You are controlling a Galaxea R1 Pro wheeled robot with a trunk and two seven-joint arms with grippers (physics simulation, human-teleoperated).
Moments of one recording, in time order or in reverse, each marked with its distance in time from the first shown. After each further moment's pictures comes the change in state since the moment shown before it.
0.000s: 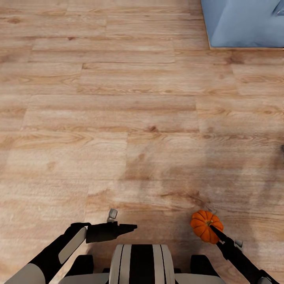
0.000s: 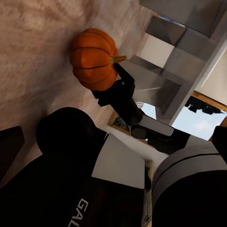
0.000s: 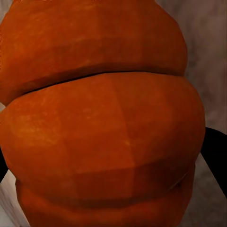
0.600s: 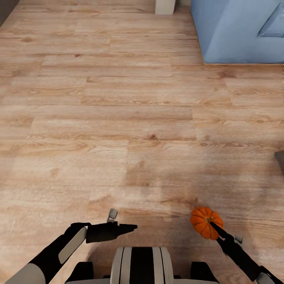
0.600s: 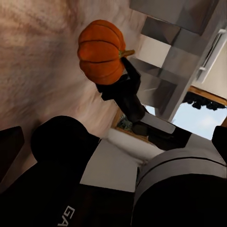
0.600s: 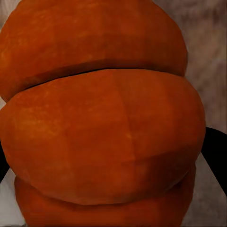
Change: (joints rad) left arm 0.000 0.000 0.000 0.000 -0.001 0.001 0.000; right arm 0.000 -0.001 -0.002 -0.044 0.002 -0.004 0.033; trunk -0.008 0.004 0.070
